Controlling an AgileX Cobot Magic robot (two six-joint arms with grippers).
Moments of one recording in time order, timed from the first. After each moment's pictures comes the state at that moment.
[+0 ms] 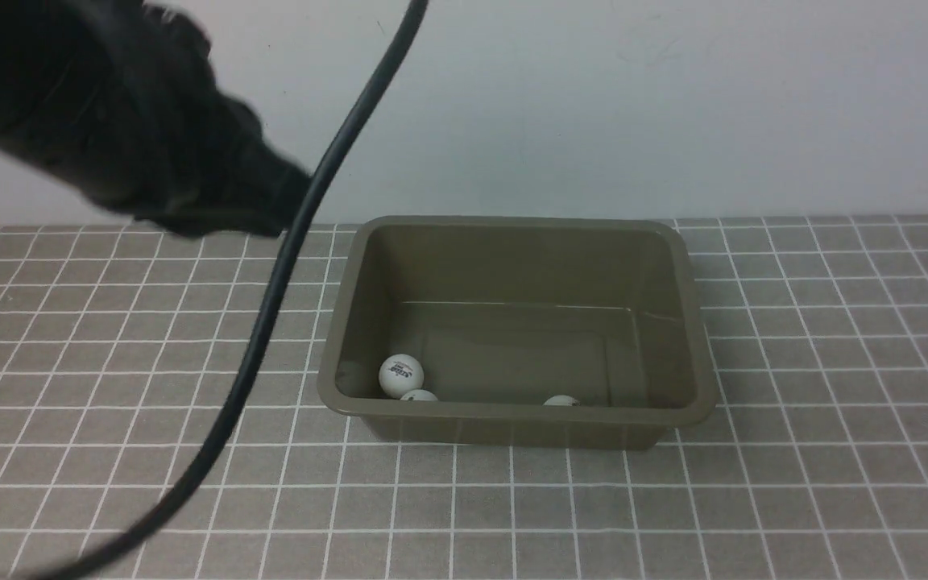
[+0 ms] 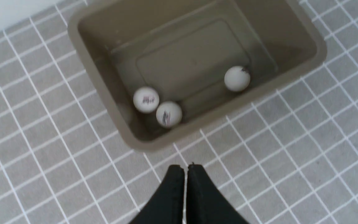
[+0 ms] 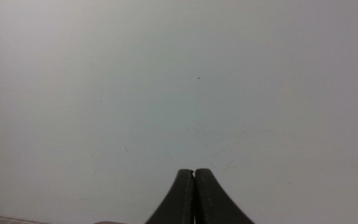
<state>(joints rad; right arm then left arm) 0.32 0.01 -0.32 -0.31 0.22 0.43 -0.49 1.19 -1.34 -0.10 1.11 0.04</state>
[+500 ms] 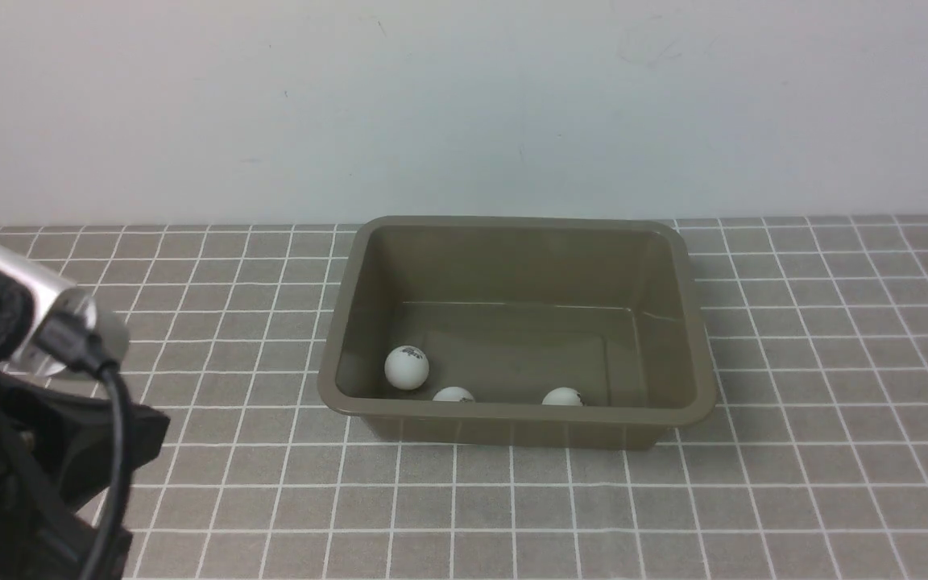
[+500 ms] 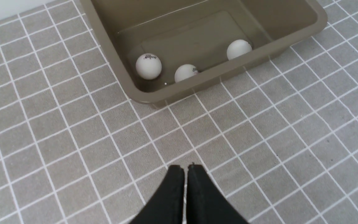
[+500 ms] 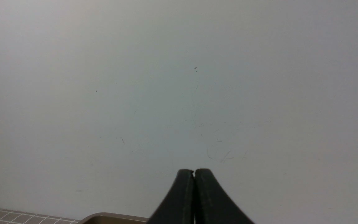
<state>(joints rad) 0.32 0.01 -0.31 -0.31 0.23 0.43 -0.49 0.72 -0.81 -0.11 0.86 0.04</state>
